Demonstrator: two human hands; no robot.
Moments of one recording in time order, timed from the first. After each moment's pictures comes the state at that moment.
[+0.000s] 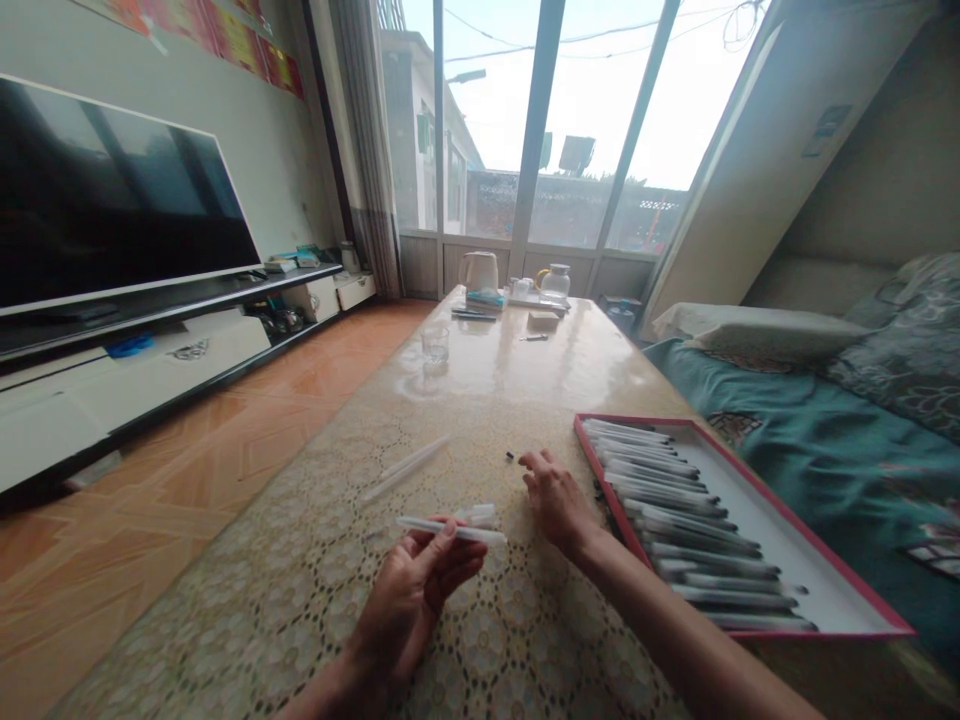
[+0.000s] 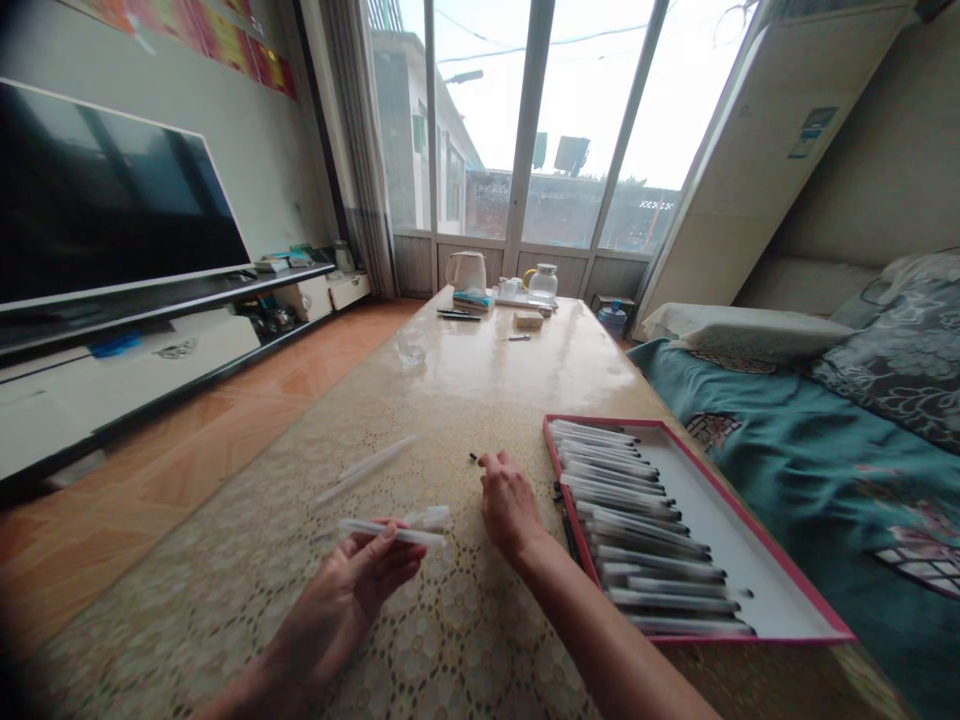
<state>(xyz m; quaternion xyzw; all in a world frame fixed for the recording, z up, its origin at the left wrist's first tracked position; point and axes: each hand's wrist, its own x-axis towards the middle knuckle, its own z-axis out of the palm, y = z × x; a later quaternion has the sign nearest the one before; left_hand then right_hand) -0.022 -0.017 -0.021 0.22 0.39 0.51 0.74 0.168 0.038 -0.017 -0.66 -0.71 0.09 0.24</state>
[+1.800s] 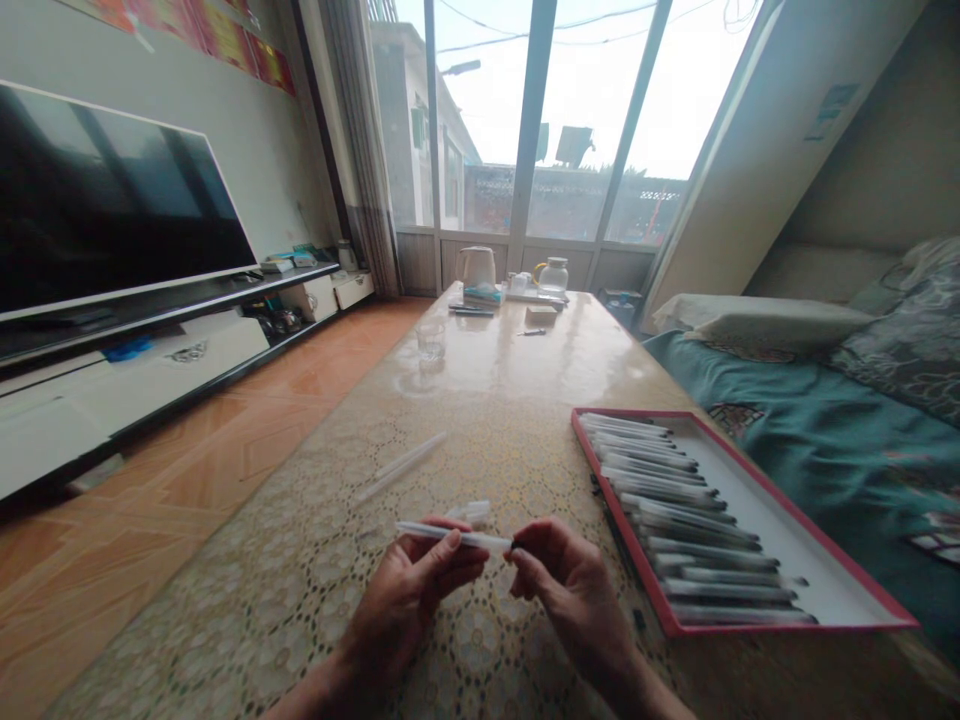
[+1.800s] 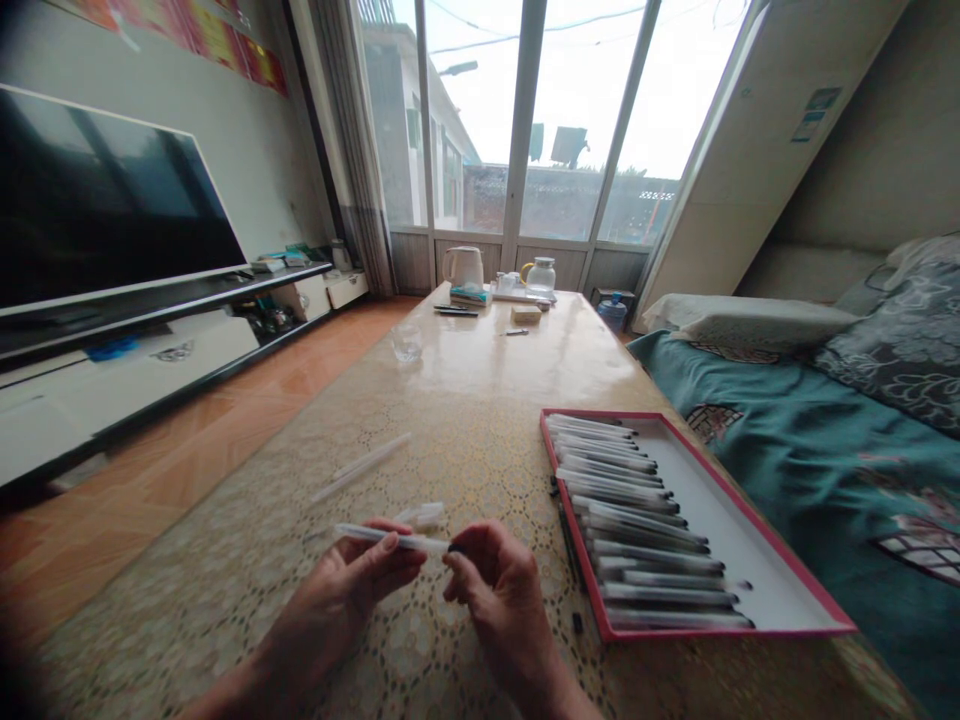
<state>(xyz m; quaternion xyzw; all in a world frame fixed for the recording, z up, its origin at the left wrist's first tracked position) -0.022 -0.016 -0.025 0.30 0.34 0.47 0.76 0.147 -0.048 -0.020 -0.48 -0.51 0.49 0.53</state>
